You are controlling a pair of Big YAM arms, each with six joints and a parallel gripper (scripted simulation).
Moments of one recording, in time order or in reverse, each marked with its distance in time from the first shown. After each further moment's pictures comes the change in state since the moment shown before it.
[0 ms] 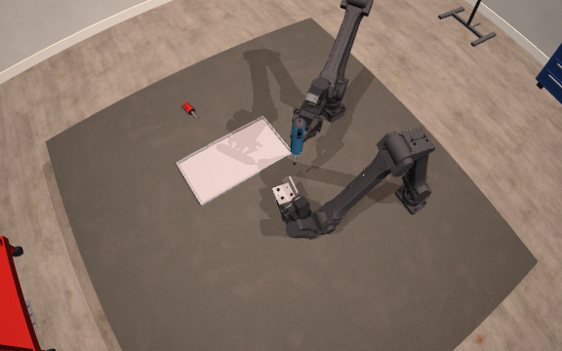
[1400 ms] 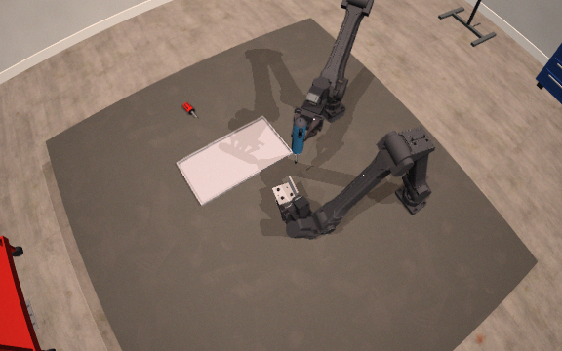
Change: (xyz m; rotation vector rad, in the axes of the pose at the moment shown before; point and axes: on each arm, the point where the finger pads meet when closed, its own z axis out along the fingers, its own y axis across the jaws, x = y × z) left arm 0.000 0.000 0.000 0.000 0.000 0.000; right arm 0.006 0.000 -0.009 0.000 0.014 0.000
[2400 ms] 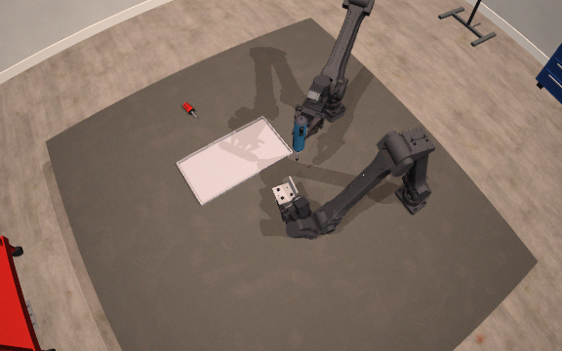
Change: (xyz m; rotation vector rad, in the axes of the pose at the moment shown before) left arm 0.000 0.000 0.000 0.000 0.000 0.000; right arm -0.003 0.000 -0.007 0.000 0.019 0.000
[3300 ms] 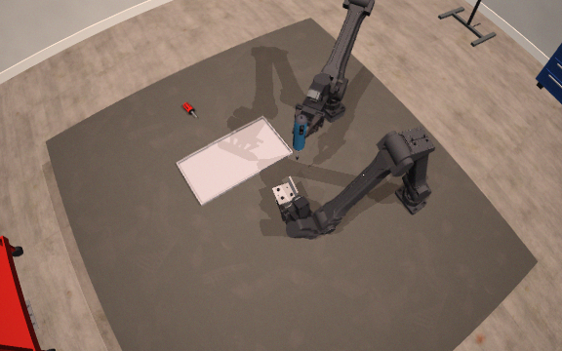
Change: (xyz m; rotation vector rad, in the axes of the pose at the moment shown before) left arm 0.000 0.000 0.000 0.000 0.000 0.000; right arm -0.006 0.000 0.000 0.000 0.007 0.000
